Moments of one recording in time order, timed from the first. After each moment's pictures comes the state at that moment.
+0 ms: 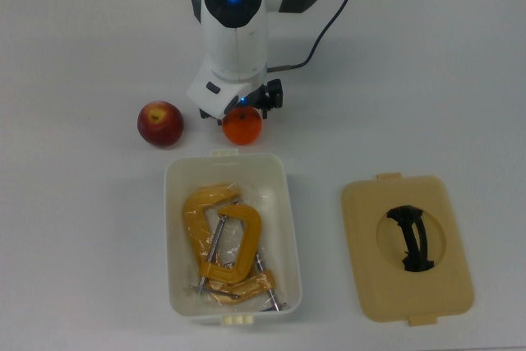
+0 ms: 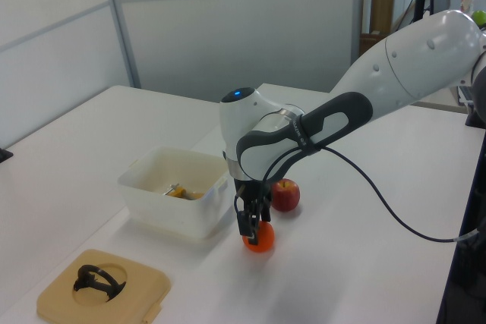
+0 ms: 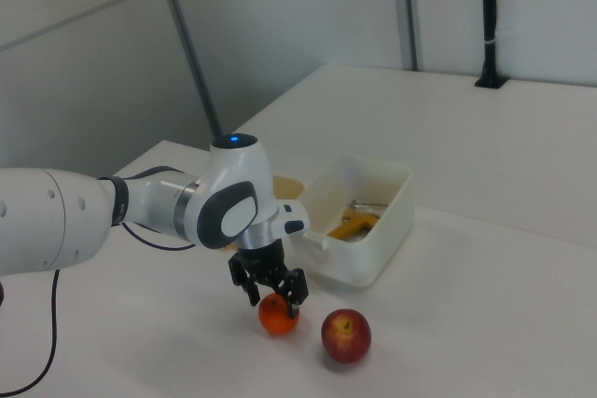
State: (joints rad) arm 0.08 0.32 0.01 -1.88 0.01 2.14 -0.07
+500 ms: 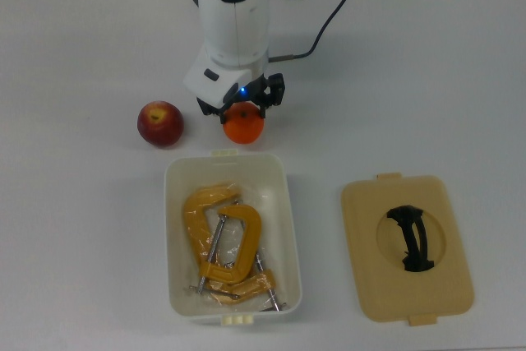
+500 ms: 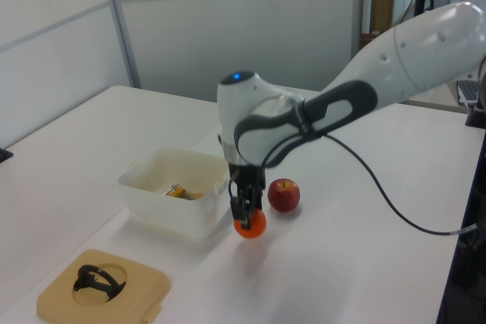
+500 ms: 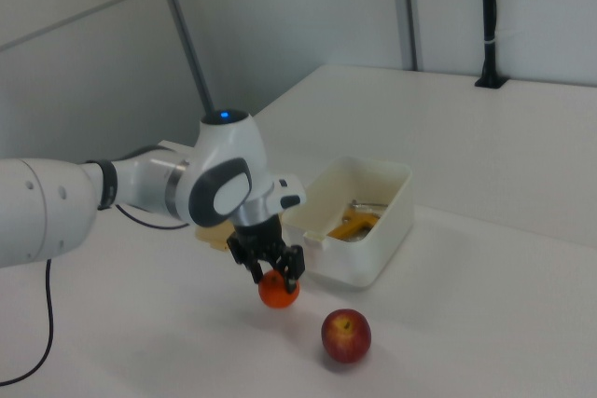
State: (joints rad) arm 0.08 0.27 0.01 -1.83 0.01 2.10 -0.07
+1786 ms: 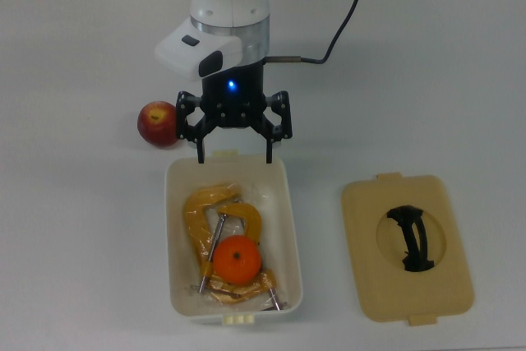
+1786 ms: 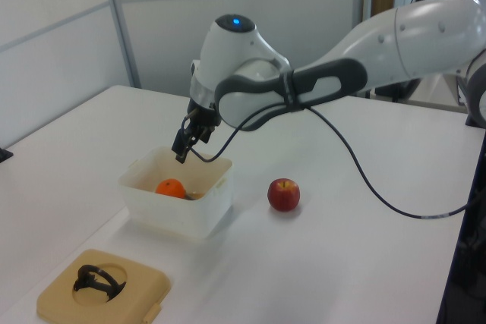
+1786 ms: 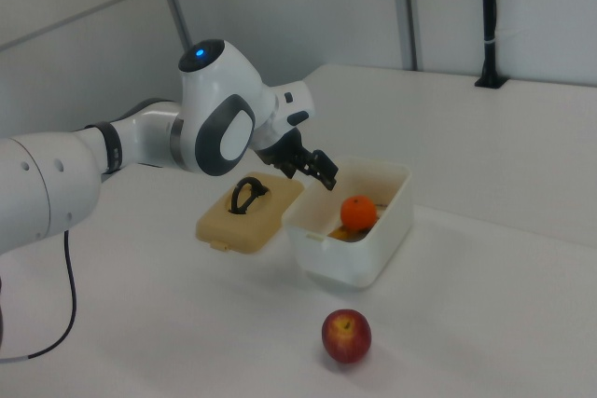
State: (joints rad) arm 0.08 0.33 0.00 -1.58 -0.05 2.35 0.10
